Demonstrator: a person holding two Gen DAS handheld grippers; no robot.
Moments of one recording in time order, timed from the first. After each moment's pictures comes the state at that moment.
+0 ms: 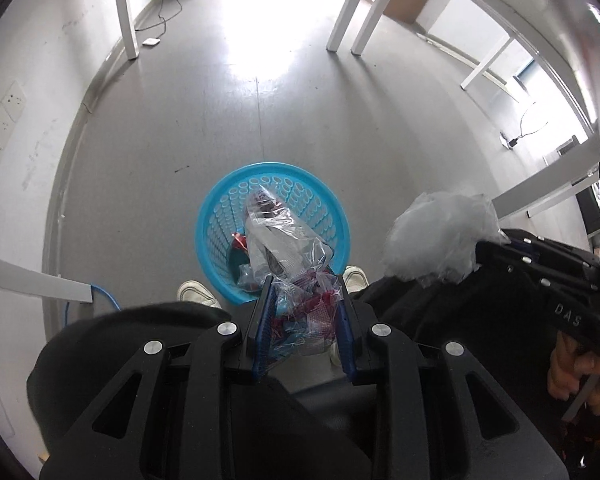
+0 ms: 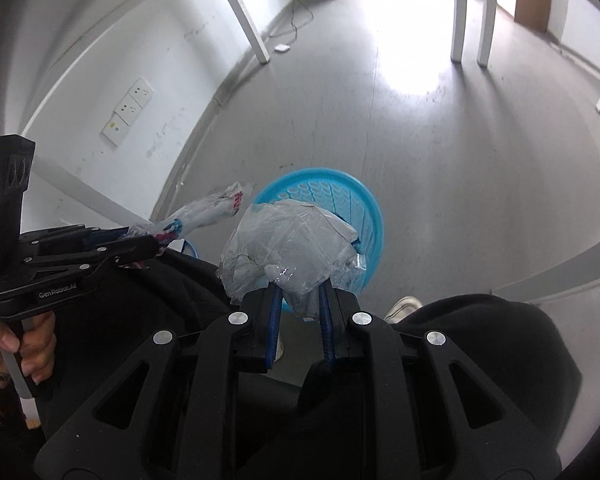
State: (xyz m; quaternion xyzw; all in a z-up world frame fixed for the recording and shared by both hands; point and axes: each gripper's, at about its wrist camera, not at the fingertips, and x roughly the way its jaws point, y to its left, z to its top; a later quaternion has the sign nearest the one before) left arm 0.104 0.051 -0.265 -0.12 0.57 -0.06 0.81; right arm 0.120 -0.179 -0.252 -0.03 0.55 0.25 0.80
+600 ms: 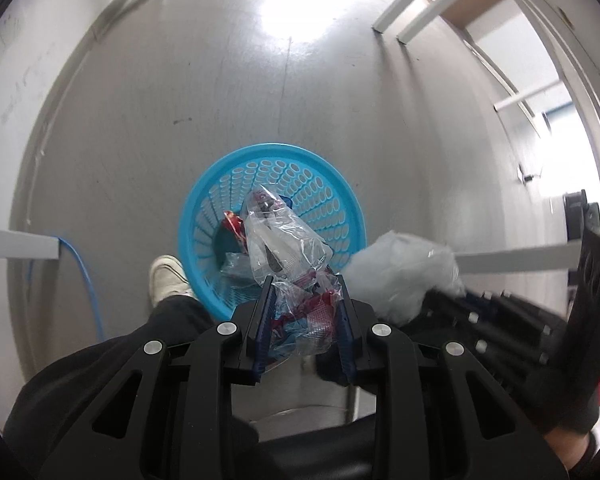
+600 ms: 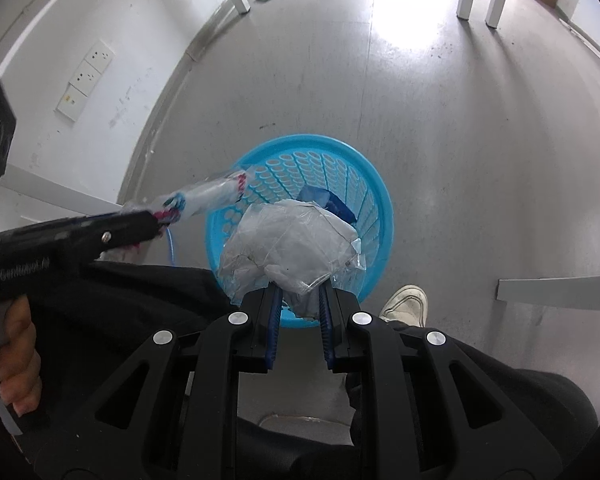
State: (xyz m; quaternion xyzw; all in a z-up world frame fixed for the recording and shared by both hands) left arm 0.177 0.072 -0.334 -0.23 0.62 -0.02 0.75; right arm 0.186 -0.125 -0.337 -0.06 0.62 0.22 0.75
